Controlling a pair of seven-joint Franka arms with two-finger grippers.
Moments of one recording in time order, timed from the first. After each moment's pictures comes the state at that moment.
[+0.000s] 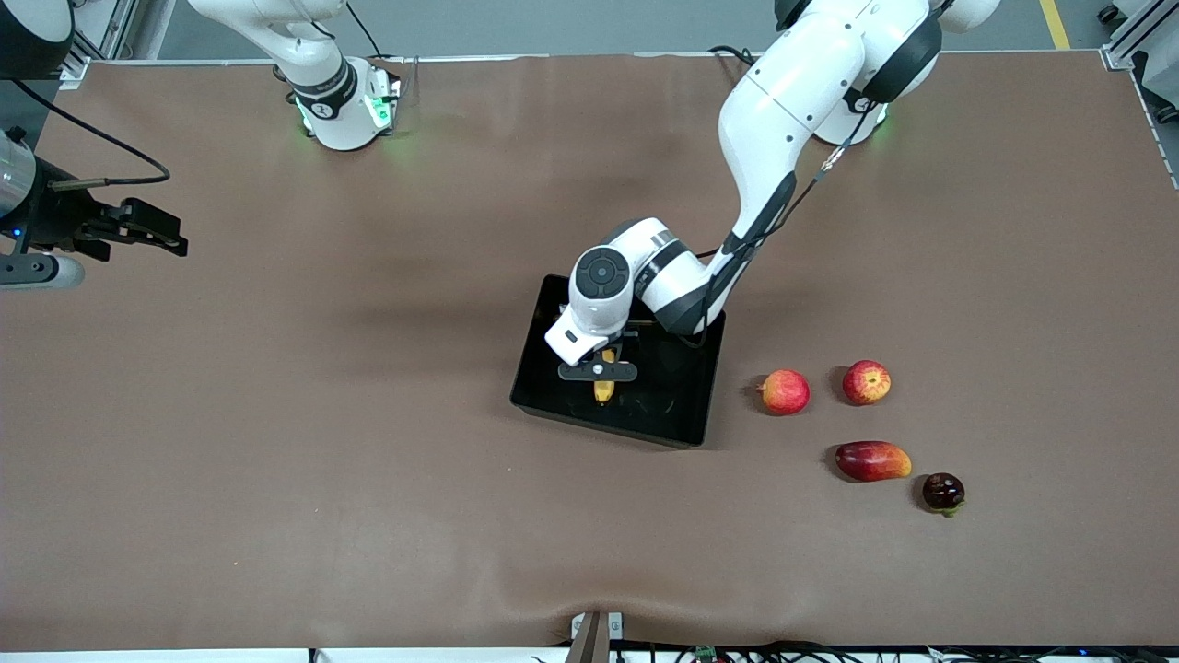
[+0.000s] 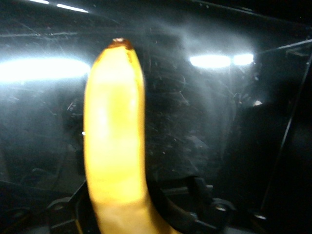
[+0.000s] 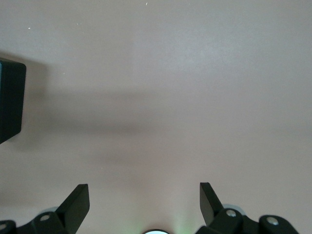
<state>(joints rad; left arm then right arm) -0.62 0.92 -0.24 -1.36 0.18 2.28 -0.84 -0.01 0.04 0.02 -1.56 0.02 1.48 -0.03</state>
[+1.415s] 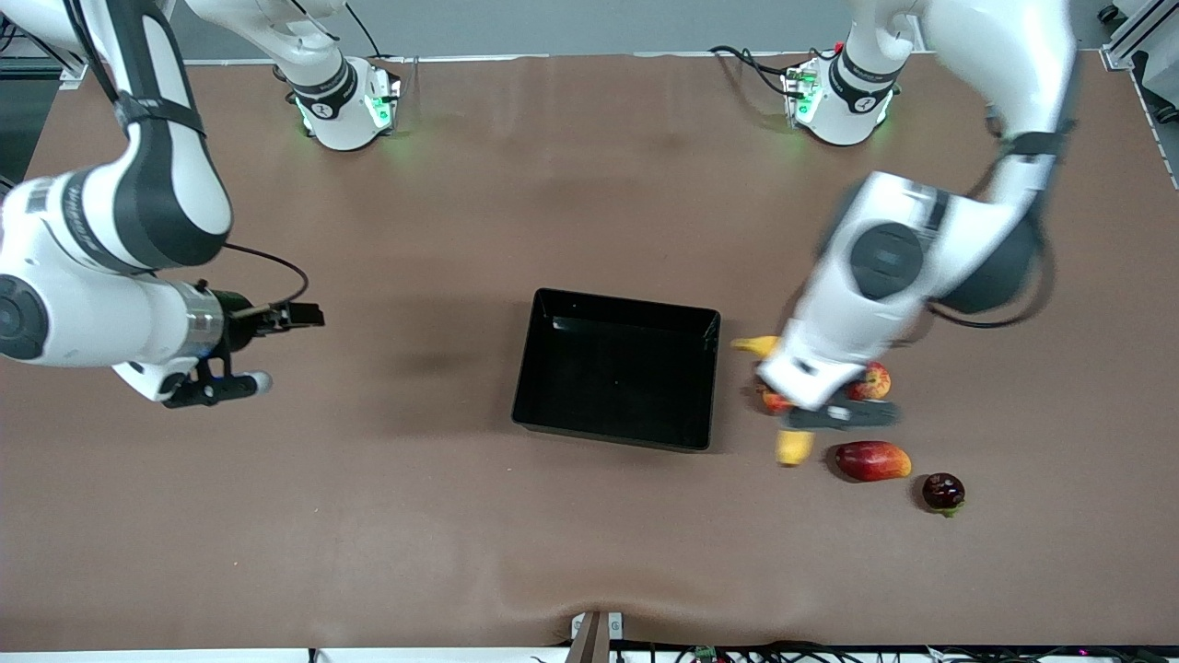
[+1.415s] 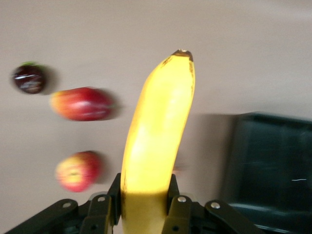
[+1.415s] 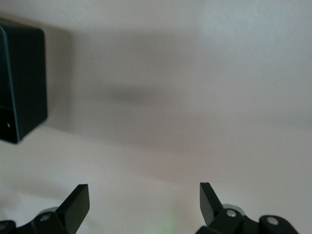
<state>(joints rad) -0.14 0.44 -0.22 -1.54 0.22 1.98 -0.41 0.09 0.39 0.04 -1.49 0.17 1.59 -0.01</state>
